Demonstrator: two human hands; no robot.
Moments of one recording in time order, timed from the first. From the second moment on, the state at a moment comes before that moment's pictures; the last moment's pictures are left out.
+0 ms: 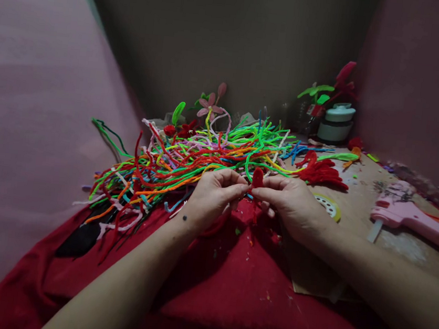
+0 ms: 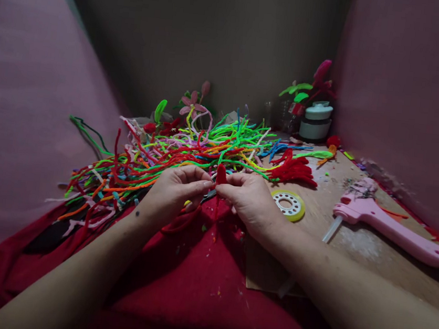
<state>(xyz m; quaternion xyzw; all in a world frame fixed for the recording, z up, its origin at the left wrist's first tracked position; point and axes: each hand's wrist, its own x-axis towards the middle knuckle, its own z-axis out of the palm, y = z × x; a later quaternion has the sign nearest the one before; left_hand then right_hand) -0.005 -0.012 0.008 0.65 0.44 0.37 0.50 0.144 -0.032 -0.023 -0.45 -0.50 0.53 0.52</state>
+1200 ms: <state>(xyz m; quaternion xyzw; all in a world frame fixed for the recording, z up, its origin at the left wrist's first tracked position) -0.006 -0.007 -0.004 0.65 0.38 0.39 0.53 0.145 -0.033 -0.017 -0.47 -0.56 0.42 0.53</state>
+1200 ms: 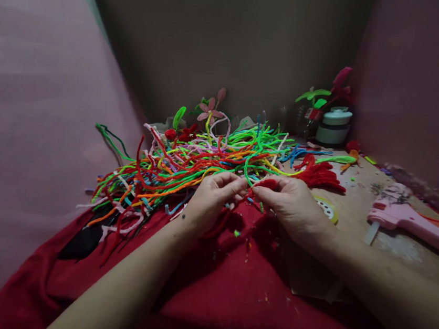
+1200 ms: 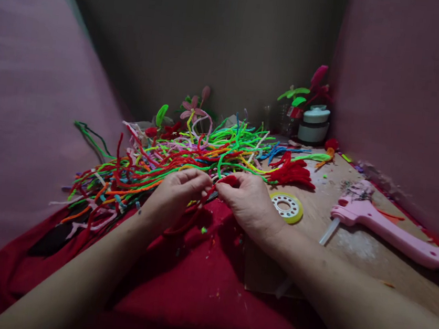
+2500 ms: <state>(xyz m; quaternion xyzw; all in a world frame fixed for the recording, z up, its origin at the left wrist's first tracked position) -0.016 -0.007 0.003 0.75 0.36 0.21 0.52 0.149 -0.031 -0.012 -0.45 -0.59 0.43 0.52</state>
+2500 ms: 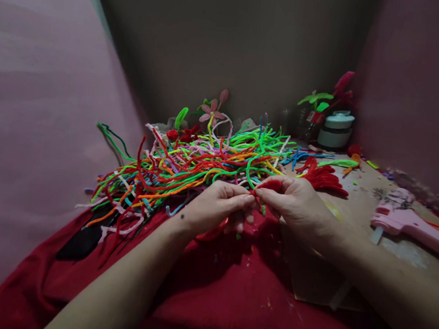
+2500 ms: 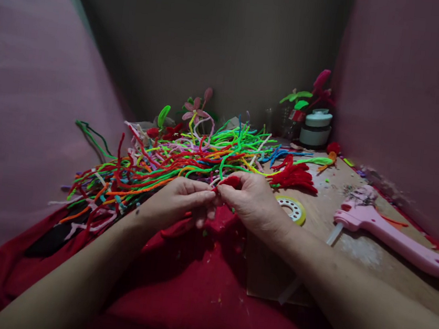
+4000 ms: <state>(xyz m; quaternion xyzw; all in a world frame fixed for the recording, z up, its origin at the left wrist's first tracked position) 0.127 0.086 -0.004 0.85 0.37 0.31 0.22 0.144 -0.042 -0.018 -0.41 -0.72 0.16 0.54</state>
